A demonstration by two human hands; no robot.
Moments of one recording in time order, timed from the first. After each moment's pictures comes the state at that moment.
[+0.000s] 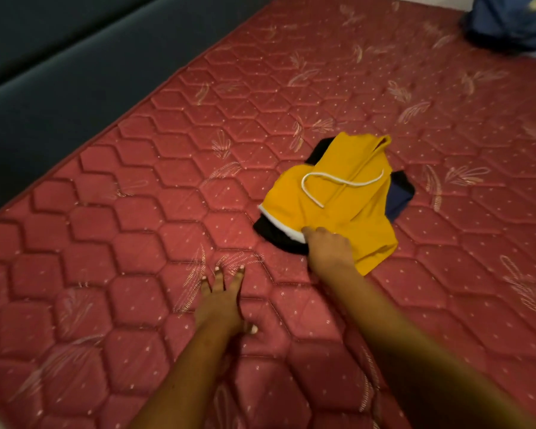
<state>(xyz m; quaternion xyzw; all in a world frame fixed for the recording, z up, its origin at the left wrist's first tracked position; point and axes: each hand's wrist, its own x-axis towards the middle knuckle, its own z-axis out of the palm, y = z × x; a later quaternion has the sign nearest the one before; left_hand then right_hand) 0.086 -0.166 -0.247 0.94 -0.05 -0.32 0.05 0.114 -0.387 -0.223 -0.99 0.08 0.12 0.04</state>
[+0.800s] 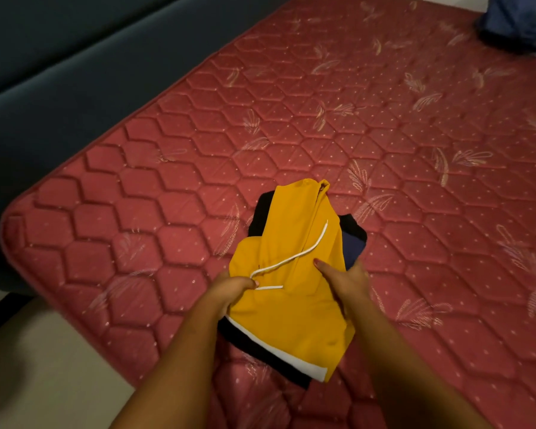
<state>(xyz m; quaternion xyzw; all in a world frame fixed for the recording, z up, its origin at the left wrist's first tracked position) 0.023 -0.101 -0.240 0.73 0.25 -0.36 0.52 -0.027 -0.332 -0.242 -0.72 0.44 0.09 0.52</state>
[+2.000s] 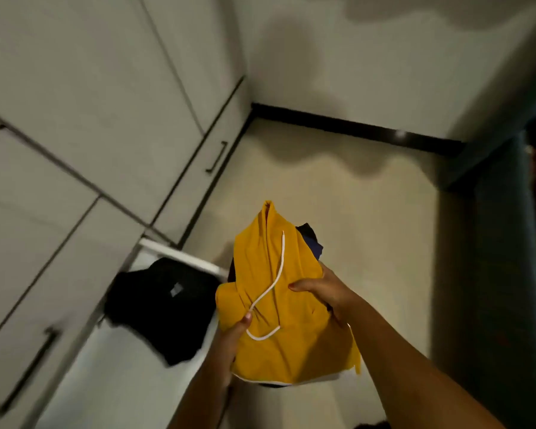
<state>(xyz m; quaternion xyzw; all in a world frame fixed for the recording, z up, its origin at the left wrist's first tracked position) -0.763 0.265 -0.240 0.26 0.66 0.13 0.69 -0.533 0.254 -0.208 -0.64 -0.18 0.66 0.35</state>
